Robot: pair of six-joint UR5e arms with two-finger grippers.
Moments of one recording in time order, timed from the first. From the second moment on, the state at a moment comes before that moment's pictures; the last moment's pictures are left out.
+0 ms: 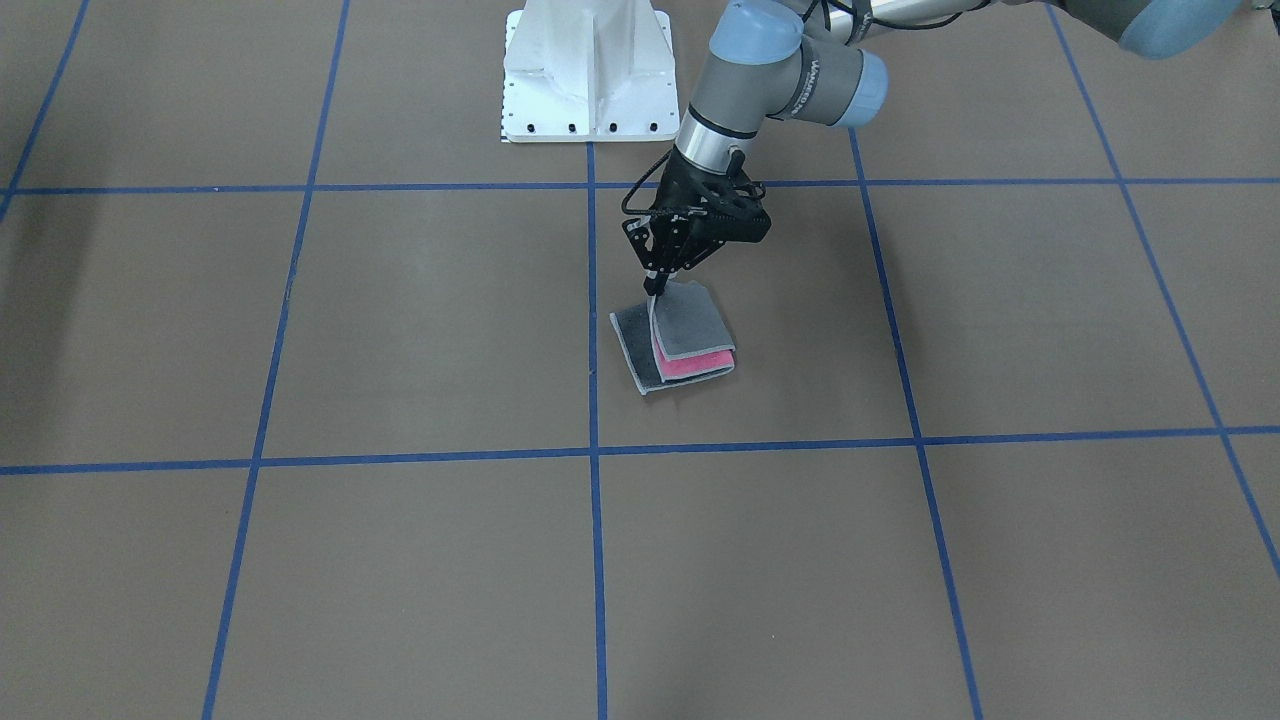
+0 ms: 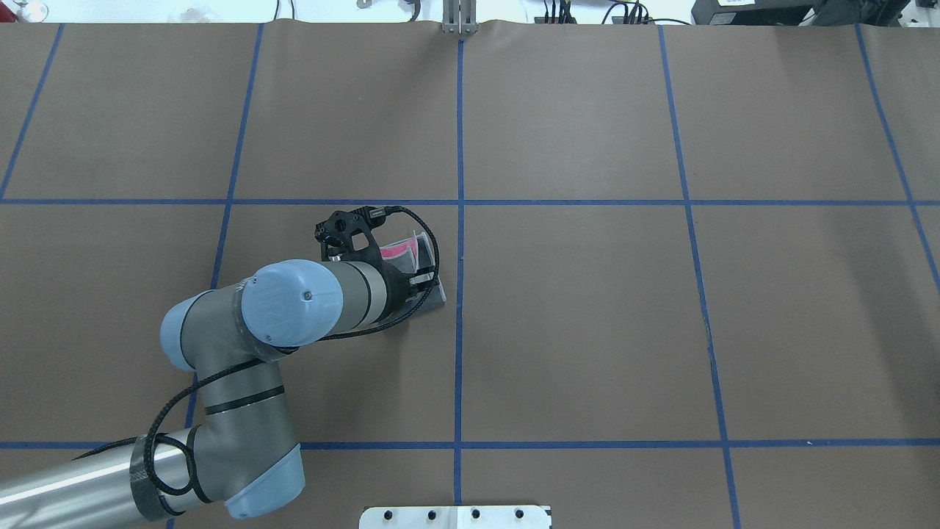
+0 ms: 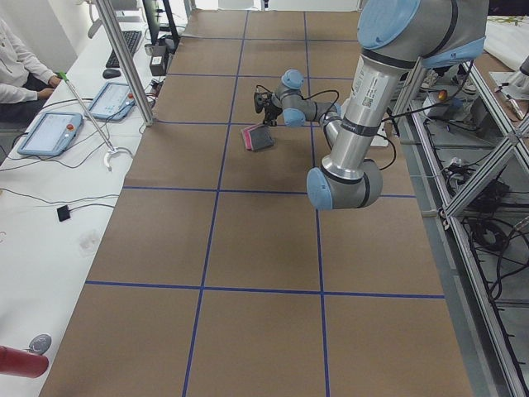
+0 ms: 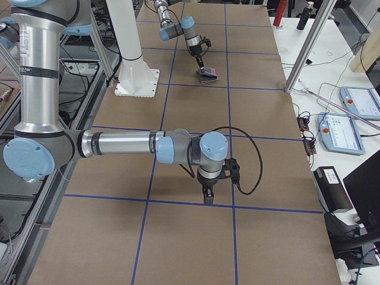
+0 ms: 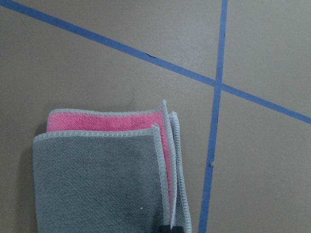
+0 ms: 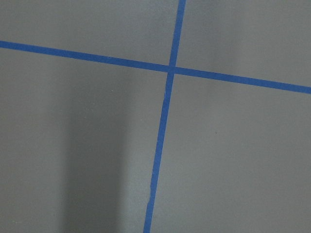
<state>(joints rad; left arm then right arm) -0.40 -2.12 -1.70 -2.02 -1.55 -1.58 1.55 -1.65 1.72 -1.64 2.33 -0.13</state>
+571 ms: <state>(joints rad) -0.40 -2.14 -1.68 -2.02 -1.55 -1.58 1.55 -1.65 1.73 -1.64 2.33 -0.12</state>
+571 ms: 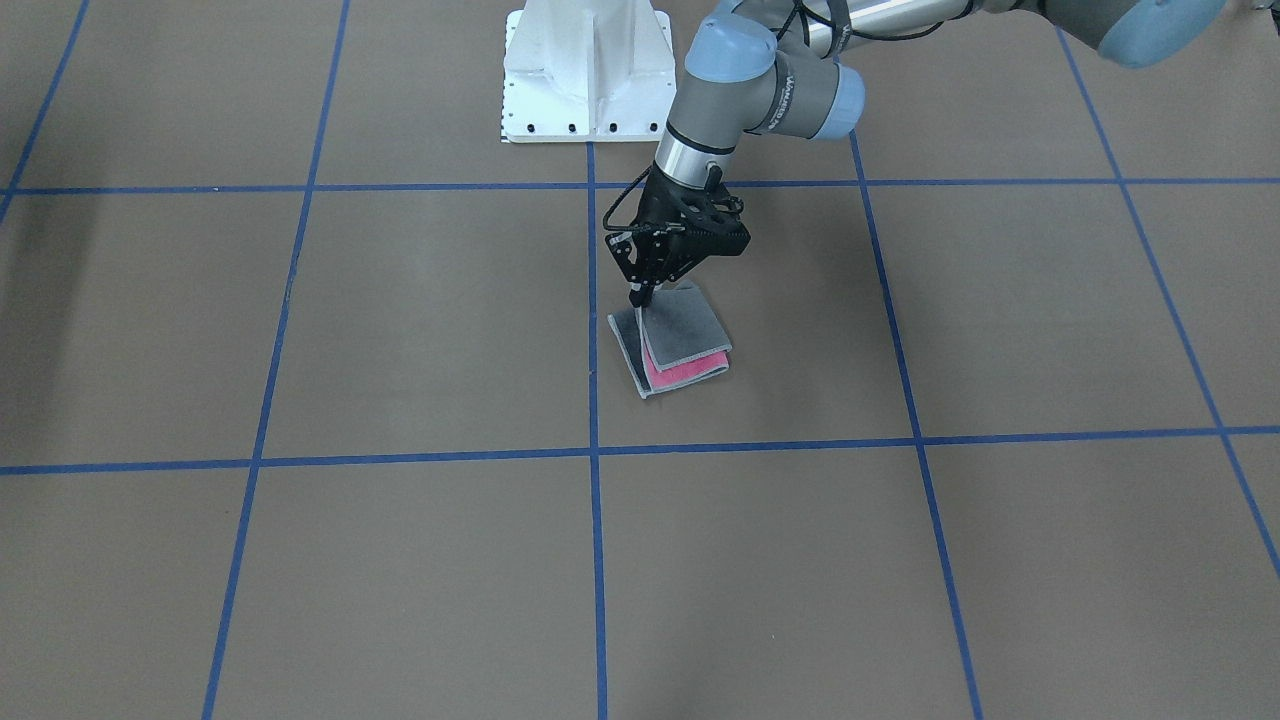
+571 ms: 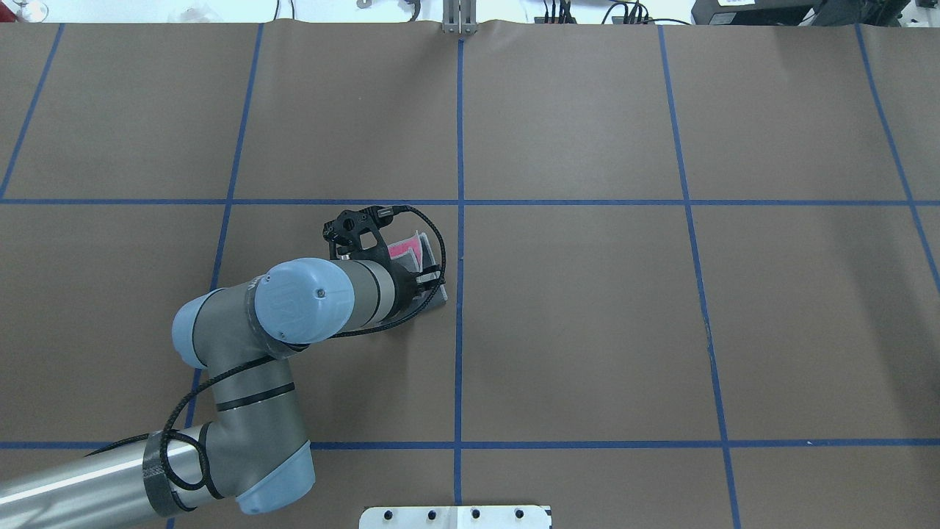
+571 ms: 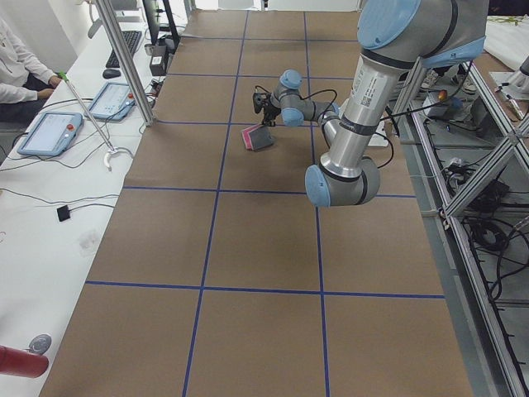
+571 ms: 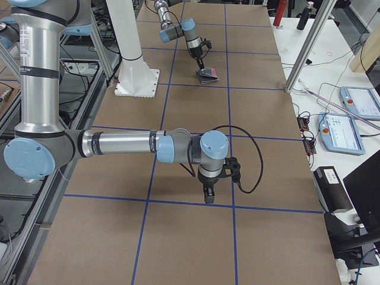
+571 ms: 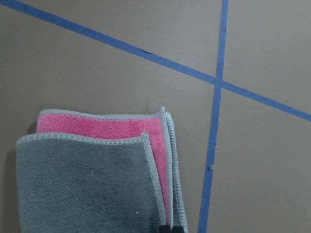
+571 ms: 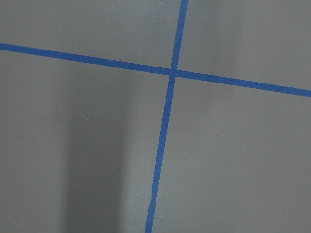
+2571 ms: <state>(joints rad) -0.92 -1.80 -2.10 -1.36 -1.92 -0.41 1.55 -1.69 1.68 -1.64 2.32 -0.12</state>
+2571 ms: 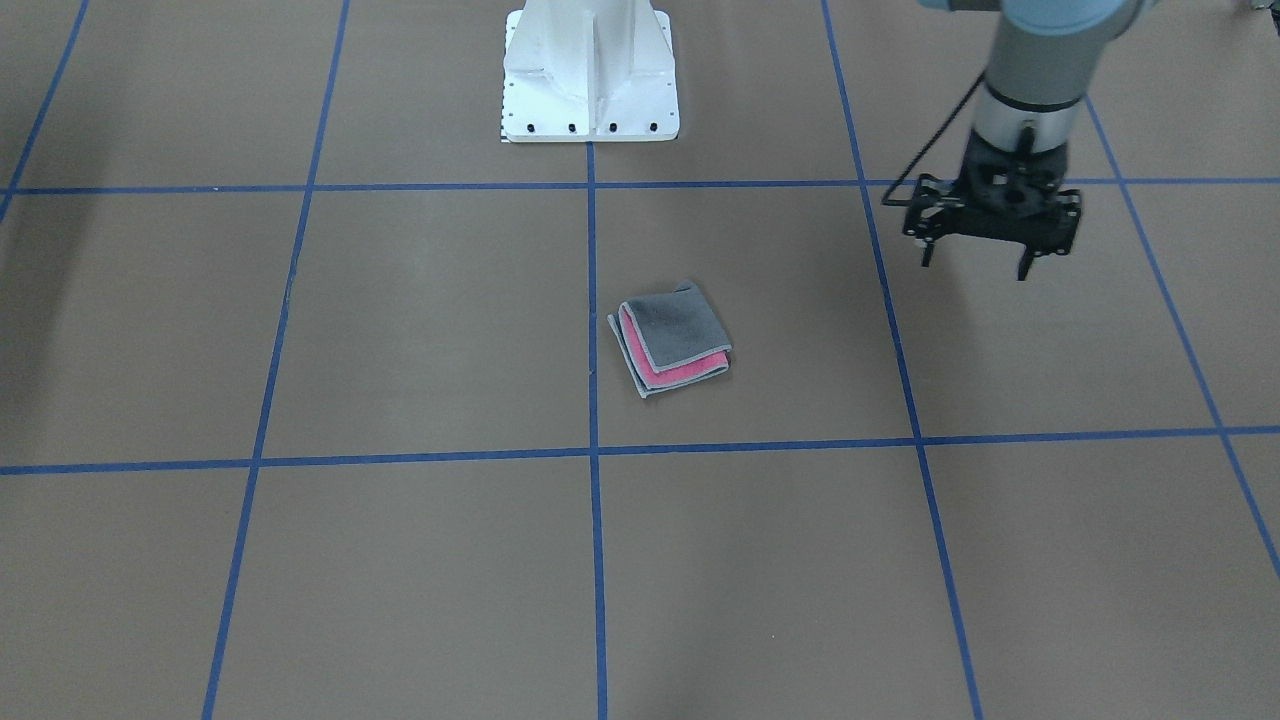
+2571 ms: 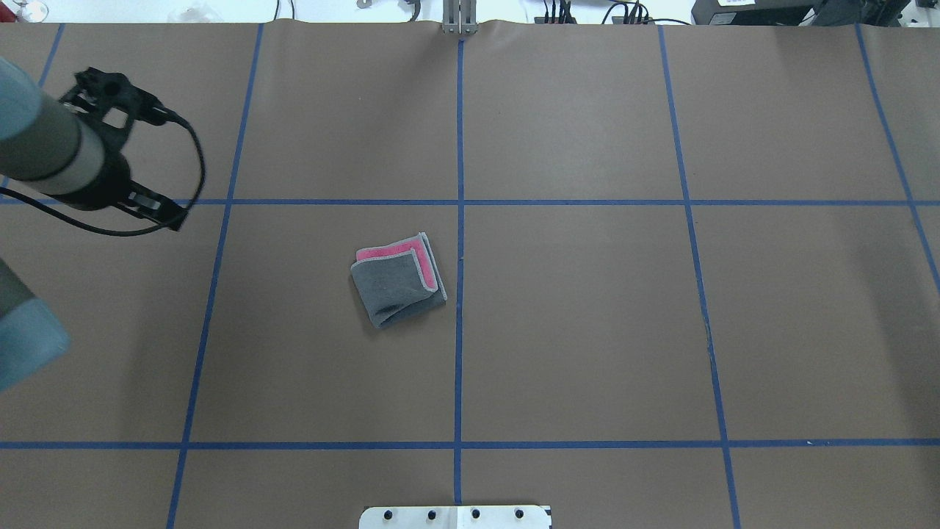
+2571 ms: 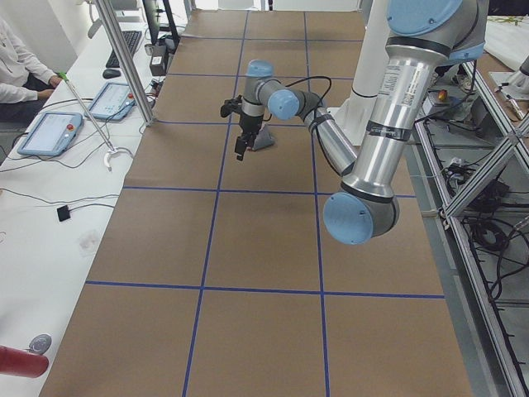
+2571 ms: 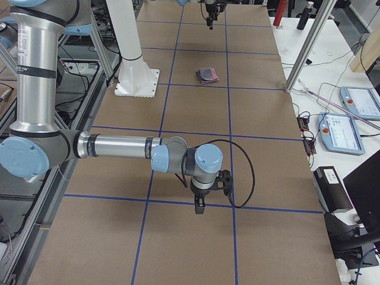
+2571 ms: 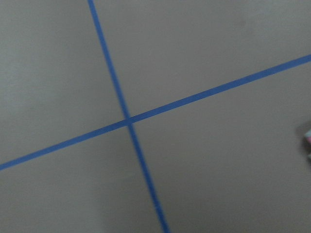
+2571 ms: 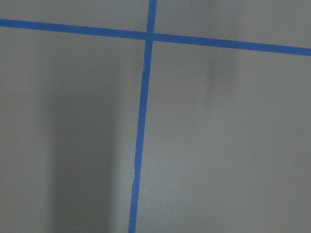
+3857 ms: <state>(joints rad) -1.45 -1.42 -1.80 -1.53 -2.23 0.14 1.55 -1.69 1.68 -1.64 2.32 -0.12</state>
